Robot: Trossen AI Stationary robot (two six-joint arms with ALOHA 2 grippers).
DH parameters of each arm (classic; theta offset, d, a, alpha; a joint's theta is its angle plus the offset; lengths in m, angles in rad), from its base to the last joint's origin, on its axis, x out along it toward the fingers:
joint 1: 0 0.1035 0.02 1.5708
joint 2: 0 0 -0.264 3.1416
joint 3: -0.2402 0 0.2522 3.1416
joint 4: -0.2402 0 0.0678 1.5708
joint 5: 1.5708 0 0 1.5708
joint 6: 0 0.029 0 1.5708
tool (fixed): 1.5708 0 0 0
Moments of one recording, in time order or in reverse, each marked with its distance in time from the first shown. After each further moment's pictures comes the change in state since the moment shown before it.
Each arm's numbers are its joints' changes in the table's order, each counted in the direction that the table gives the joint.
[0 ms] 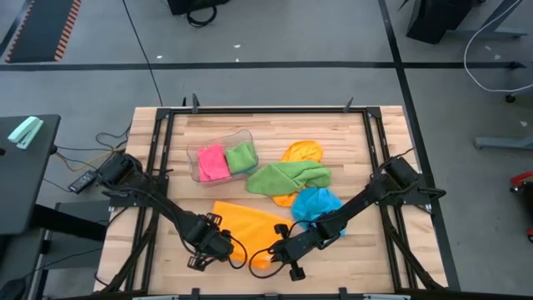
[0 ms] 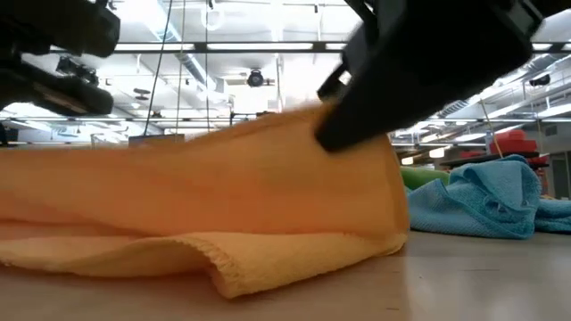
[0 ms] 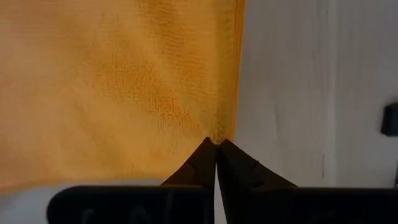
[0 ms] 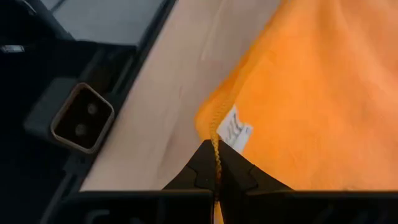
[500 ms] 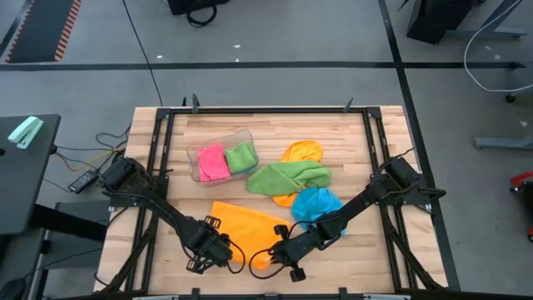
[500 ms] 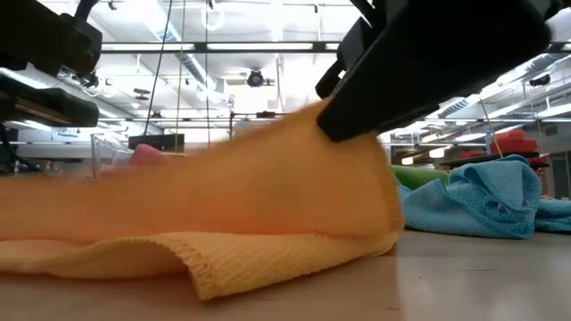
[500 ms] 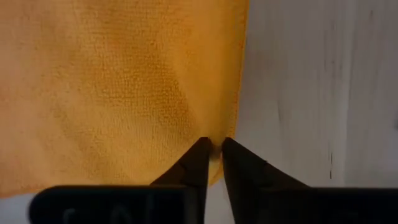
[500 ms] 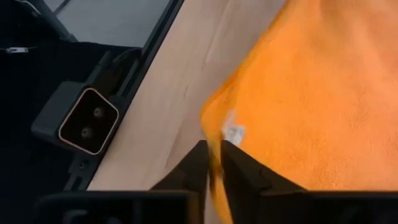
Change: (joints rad) left arm -0.030 -0.040 0.000 -0.002 -0.007 -0.032; right arm 0.006 0.003 0.002 -0.004 -0.010 -0.008
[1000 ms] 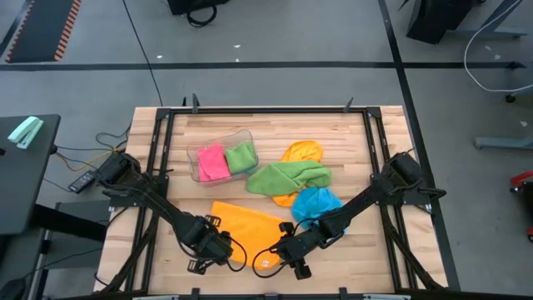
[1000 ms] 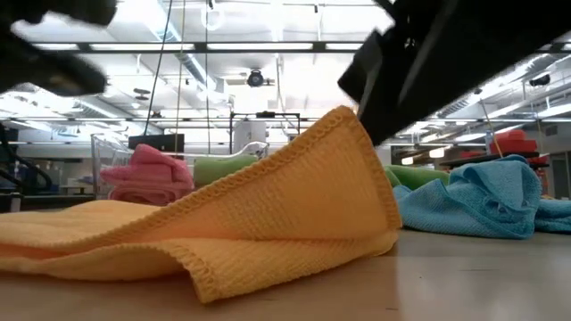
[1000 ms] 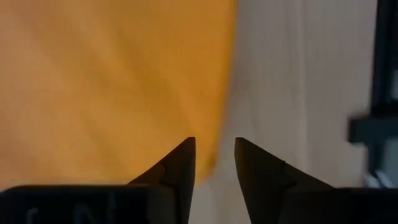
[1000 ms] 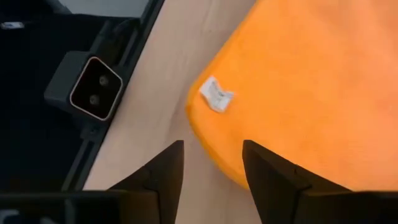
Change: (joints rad) left arm 0.014 0.068 -0.051 -0.024 -0.031 -0.022; right arm 0.000 0.078 -0.026 -0.225 -0.021 0.026
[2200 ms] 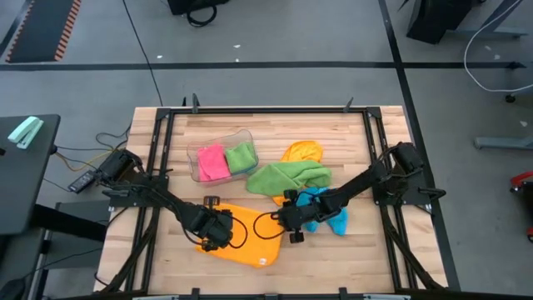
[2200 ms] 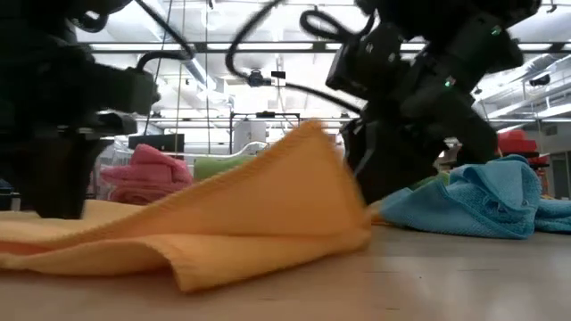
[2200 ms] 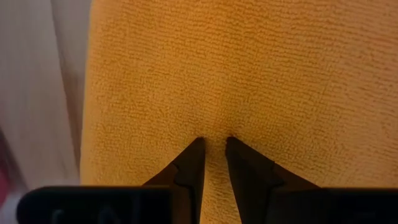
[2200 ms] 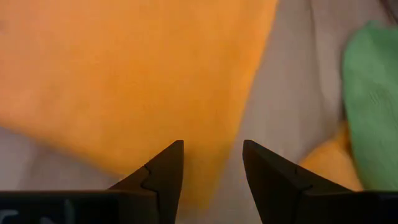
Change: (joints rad) left arm 0.085 0.008 0.251 0.128 -0.278 -0.140; right arm -0.203 0.052 0.241 0.106 0.215 -0.178
